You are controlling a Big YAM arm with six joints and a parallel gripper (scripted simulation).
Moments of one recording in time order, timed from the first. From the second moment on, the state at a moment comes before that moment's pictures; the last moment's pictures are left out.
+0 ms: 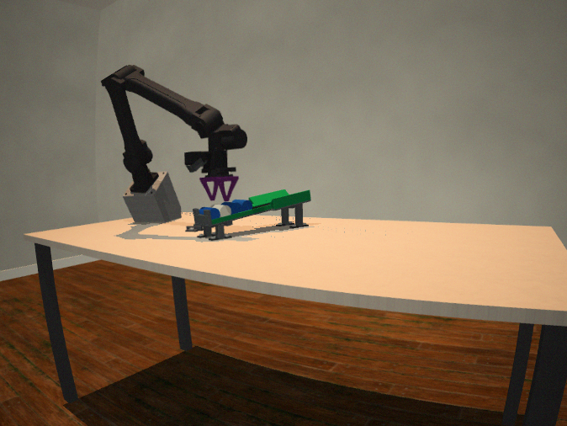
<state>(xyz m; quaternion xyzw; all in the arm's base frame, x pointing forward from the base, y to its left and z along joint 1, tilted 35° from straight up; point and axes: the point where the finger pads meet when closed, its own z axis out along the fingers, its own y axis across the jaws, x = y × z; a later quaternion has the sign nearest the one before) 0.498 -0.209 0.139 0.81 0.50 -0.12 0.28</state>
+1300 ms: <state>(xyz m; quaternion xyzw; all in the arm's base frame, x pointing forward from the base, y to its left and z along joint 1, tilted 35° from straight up) 0.498 -0.209 0.139 0.81 0.50 -0.12 0.28</state>
